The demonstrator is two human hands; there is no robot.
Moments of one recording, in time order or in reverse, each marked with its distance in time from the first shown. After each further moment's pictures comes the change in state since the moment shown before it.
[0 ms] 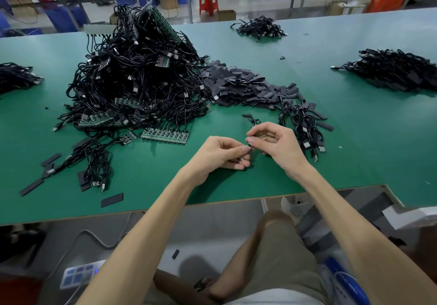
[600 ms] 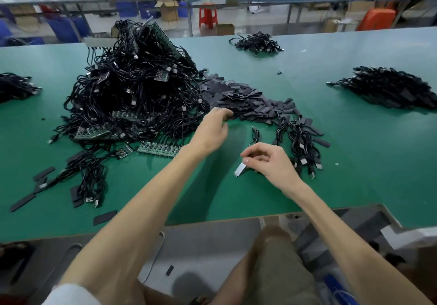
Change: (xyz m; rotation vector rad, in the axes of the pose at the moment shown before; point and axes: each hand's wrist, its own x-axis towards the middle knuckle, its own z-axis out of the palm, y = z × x) left_hand 0.080 0.046 -0.027 0.988 0.407 0.360; right_hand 0.004 0.008 0.003 -0.097 -0.035 0.085
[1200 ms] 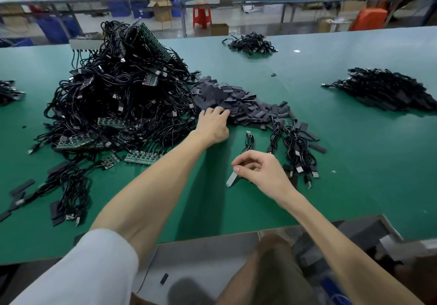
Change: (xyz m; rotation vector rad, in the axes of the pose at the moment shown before) left_hand 0.073 -0.017 0.034 0.582 -0.278 -0.008; right_hand 0.008 0.003 0.002 -0.051 -0.006 0.014
